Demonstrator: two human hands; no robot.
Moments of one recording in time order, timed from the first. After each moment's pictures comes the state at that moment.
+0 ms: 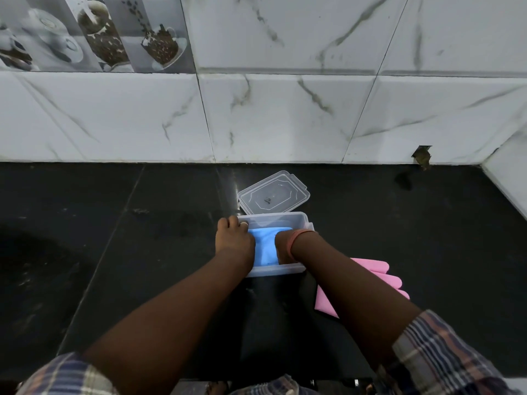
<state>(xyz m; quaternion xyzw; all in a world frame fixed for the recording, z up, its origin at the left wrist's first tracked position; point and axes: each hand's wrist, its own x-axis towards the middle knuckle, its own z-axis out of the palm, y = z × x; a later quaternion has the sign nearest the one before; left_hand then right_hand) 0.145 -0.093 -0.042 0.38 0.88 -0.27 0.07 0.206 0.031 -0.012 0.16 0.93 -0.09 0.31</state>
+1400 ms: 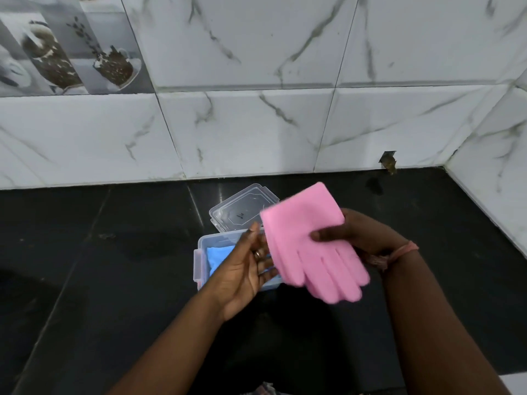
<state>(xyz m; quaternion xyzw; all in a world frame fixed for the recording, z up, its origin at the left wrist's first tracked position) 0.208 -0.063 -0.005 0.04 0.46 0.72 0.51 0.322 0.154 0.062 0.22 0.65 -0.73 0.07</state>
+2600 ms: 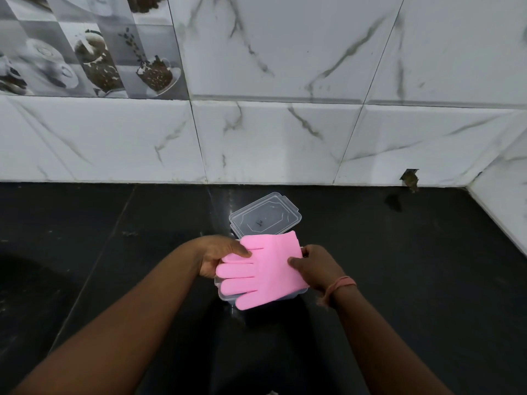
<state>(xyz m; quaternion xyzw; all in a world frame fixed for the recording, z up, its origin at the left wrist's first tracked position) 0.081 -0.100 -0.025 0.03 0.65 0.44 0.61 0.253 0.068 -0.012 0.41 0.79 -0.46 0.07</state>
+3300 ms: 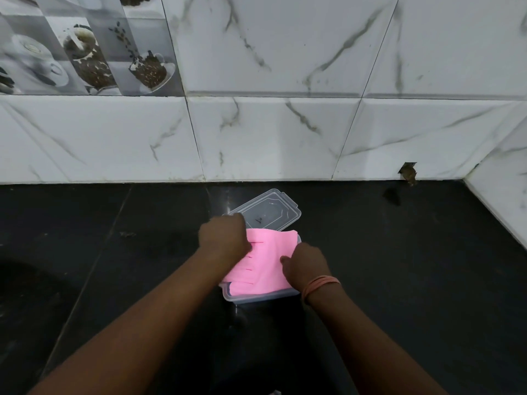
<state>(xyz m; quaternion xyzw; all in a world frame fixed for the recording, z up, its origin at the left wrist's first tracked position) 0.104 -0.075 0.008 0.33 0.94 0.00 0.08 0.239 0.037 -0.008 0.41 0.88 -0.22 0.09</state>
